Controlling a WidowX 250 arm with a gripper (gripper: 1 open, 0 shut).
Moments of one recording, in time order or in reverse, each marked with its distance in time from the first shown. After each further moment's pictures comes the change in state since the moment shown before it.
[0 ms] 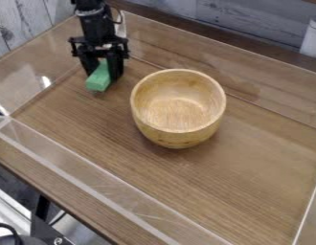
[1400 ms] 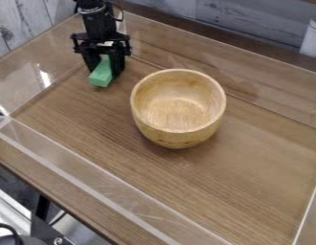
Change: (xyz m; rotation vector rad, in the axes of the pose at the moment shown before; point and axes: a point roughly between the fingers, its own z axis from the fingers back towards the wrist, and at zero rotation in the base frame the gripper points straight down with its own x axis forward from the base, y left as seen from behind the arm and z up) arm 0.013 -0.005 -0.015 0.017 -0.008 -0.004
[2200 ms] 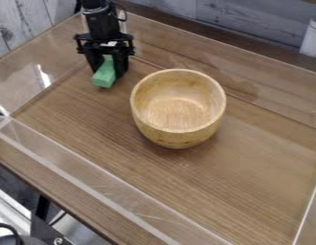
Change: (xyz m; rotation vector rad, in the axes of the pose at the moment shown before) arm 0.000 -0.010 -0.001 -0.016 0.012 -0.011
